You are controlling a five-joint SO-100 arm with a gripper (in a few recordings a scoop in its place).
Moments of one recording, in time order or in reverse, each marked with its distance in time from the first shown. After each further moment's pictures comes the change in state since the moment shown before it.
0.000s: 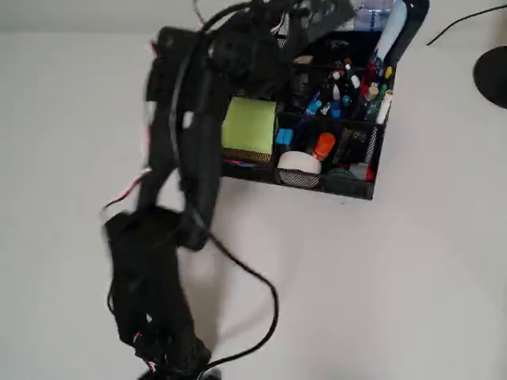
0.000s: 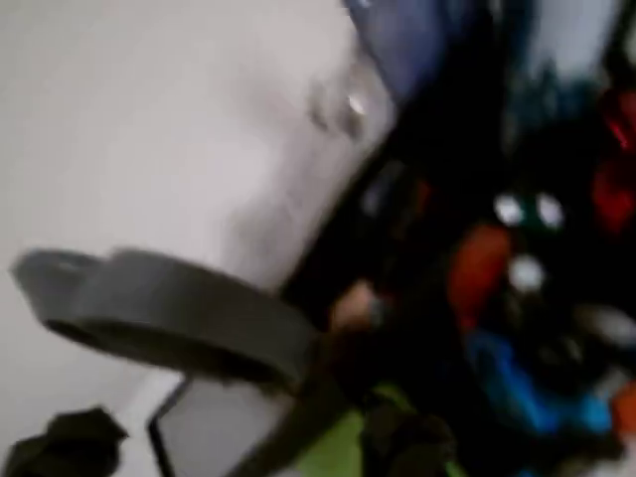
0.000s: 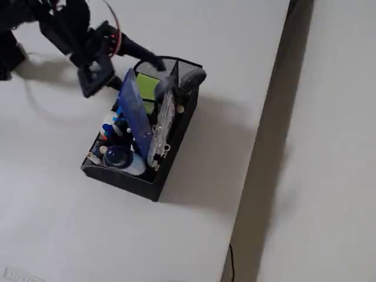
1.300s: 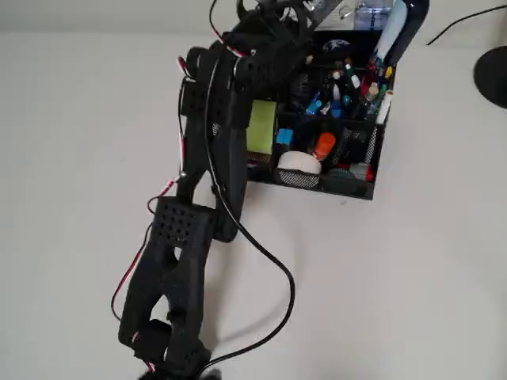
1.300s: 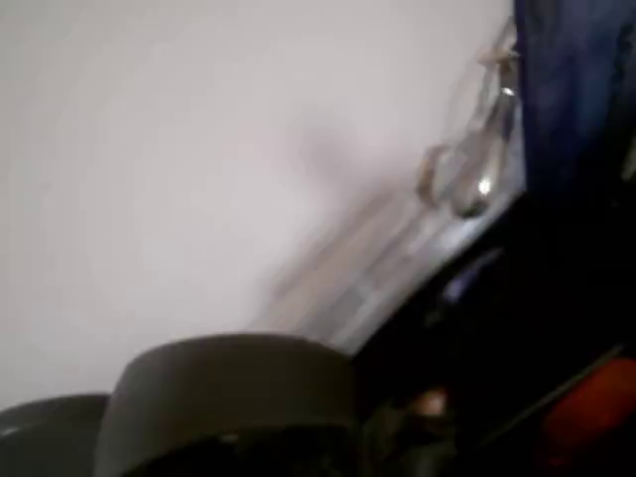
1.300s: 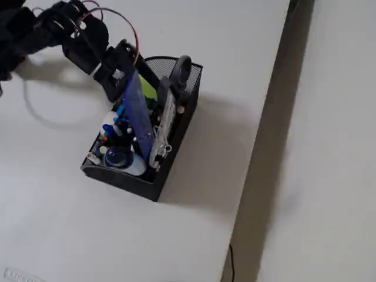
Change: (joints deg) arm 2.3 -23.9 -26.2 -6.2 -3.3
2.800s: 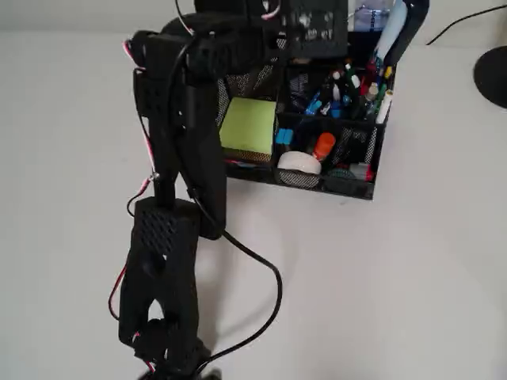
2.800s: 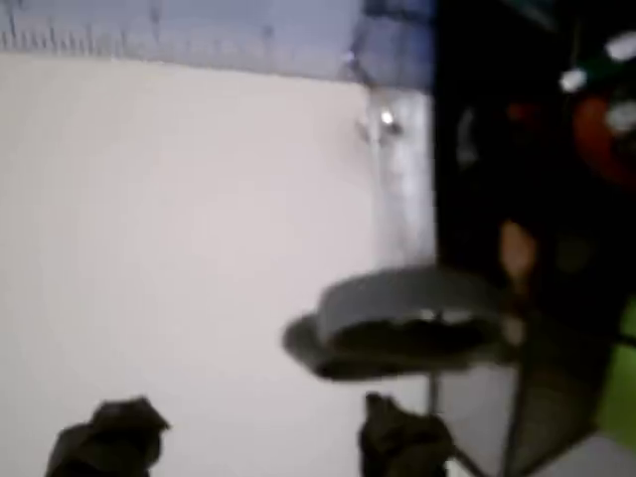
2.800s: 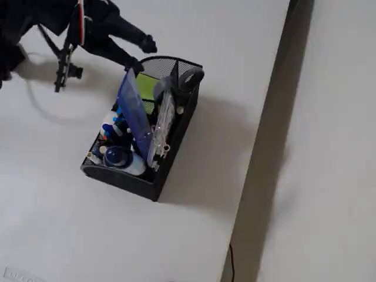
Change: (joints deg) arm -3.3 15.1 -1.3 10.5 51.6
